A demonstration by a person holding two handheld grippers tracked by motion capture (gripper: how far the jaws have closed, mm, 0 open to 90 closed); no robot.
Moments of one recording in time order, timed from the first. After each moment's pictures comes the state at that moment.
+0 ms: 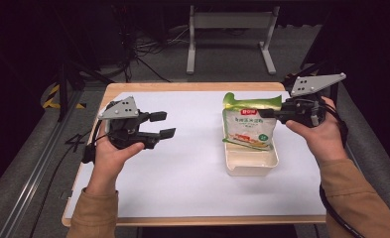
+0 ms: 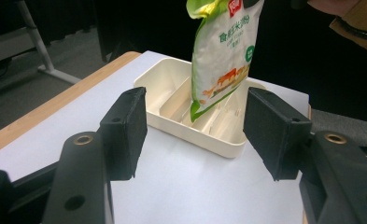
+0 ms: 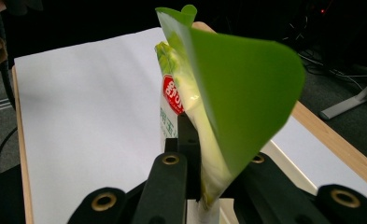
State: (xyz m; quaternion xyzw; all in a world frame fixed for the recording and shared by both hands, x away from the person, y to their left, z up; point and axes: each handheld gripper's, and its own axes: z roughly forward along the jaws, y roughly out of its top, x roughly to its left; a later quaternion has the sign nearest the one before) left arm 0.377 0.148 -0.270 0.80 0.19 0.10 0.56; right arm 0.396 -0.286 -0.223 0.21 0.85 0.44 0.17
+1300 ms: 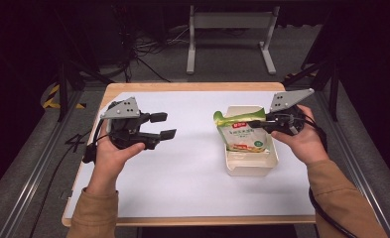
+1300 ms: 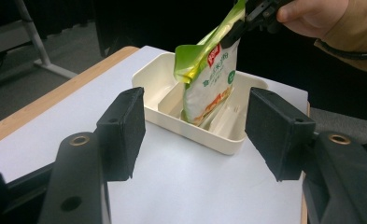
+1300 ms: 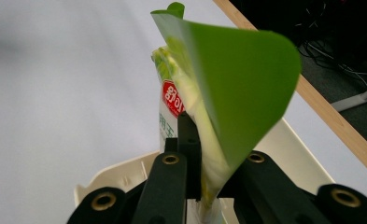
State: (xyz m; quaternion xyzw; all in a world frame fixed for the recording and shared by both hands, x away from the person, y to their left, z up) left arm 0.380 0.148 -0.274 0.81 0.19 0.10 0.55; right arm 0.417 -0.271 -0.277 0.17 0.88 0.40 0.18
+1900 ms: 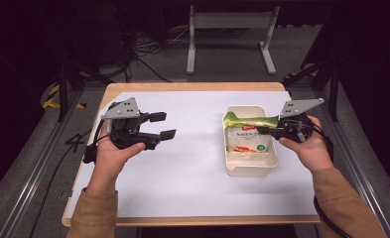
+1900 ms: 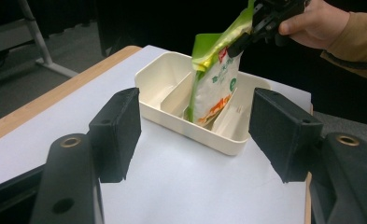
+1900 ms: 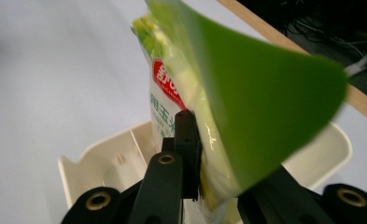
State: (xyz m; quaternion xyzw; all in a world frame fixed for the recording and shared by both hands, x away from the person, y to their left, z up) left arm 0.383 0.148 -0.280 0.80 0.20 0.09 0.56; right arm 0.411 -0.304 -0.307 0.24 0.87 0.40 0.16
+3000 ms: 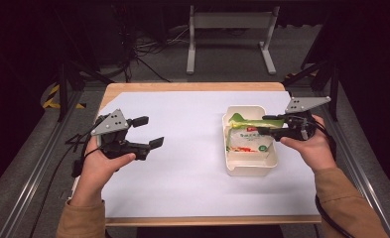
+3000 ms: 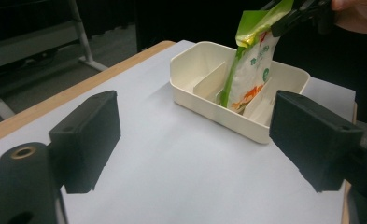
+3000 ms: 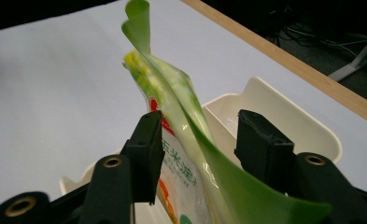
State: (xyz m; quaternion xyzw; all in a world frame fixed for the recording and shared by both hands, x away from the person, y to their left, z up) left arm 0.366 0.173 -0.305 0.78 0.24 0.16 0.55; right arm 0.411 -0.309 -0.299 0.27 0.84 0.44 0.16
